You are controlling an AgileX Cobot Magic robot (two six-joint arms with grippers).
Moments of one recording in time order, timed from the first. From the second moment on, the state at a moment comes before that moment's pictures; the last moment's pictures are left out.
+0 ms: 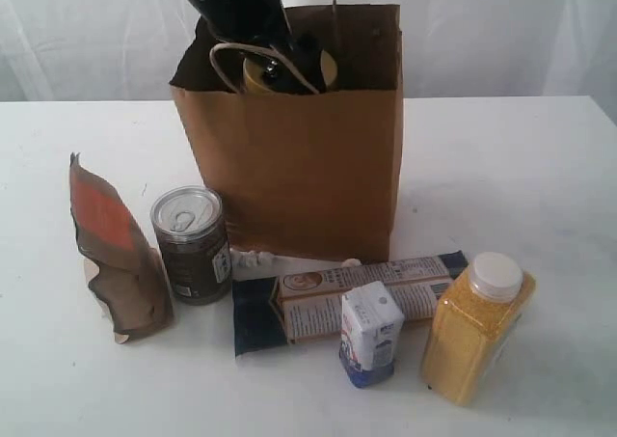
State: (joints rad) left arm -0.59 1.92 -2.03 -0.23 1.10 0.57; right arm 0.17 0.01 0.00 0.04 0.03 -0.05
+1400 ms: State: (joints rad) left arm -0.59 1.81 -1.74 -0.23 0.67 0.56; right arm 0.17 0.01 0.00 0.04 0.03 -0.05
